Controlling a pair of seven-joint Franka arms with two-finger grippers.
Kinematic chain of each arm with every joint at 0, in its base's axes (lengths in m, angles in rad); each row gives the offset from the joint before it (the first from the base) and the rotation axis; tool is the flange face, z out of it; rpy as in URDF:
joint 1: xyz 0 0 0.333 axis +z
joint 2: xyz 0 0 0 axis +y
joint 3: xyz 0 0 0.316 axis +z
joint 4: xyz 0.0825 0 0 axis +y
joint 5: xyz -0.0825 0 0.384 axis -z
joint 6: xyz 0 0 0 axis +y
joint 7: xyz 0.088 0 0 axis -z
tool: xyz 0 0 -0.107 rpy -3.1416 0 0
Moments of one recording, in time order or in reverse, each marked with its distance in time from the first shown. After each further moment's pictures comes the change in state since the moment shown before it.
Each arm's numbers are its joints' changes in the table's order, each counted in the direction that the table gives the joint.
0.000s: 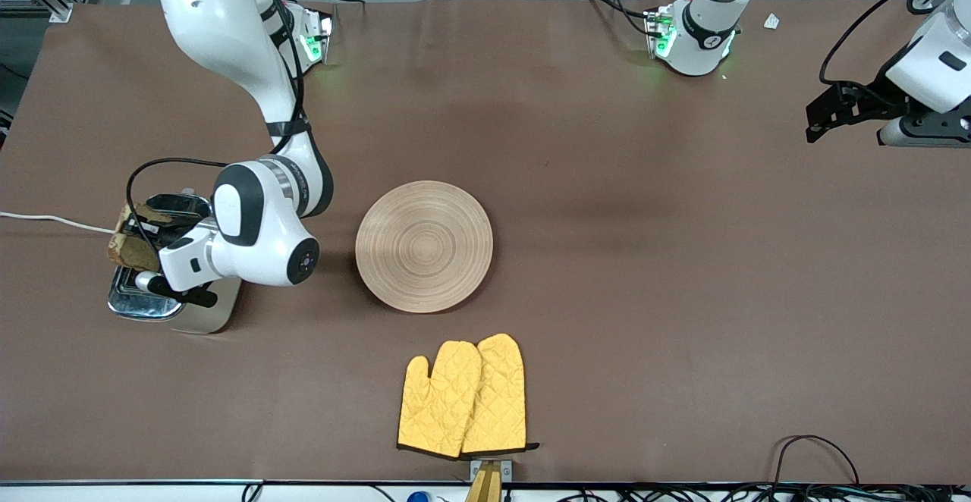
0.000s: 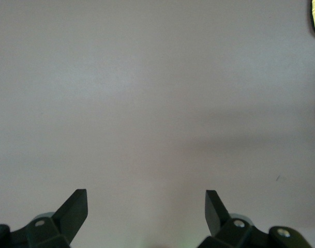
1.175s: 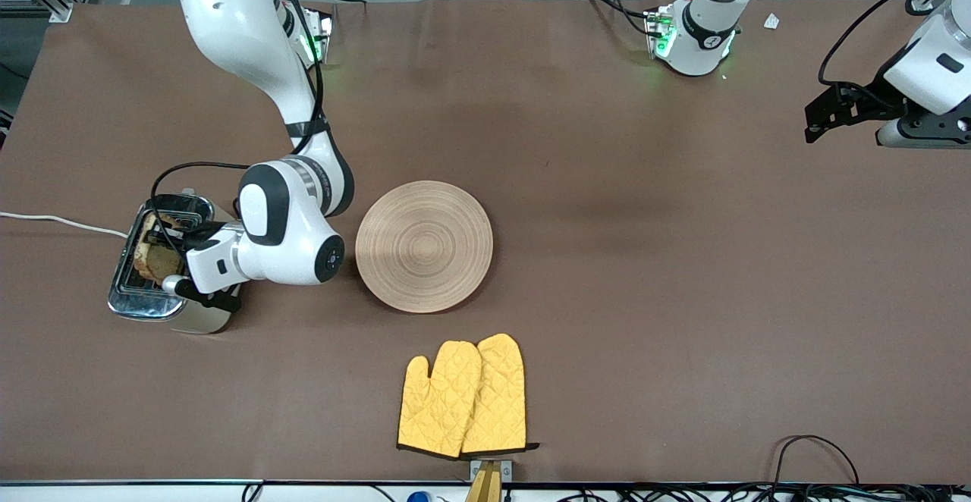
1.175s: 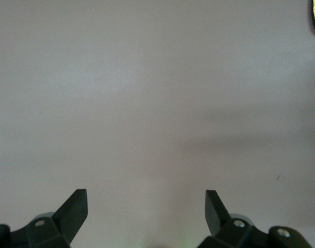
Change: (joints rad) left arm 0.000 0.000 0.000 0.004 0.000 0.000 0.000; right arm 0.028 0.043 0.004 -0.058 -0.037 -0.007 0.026
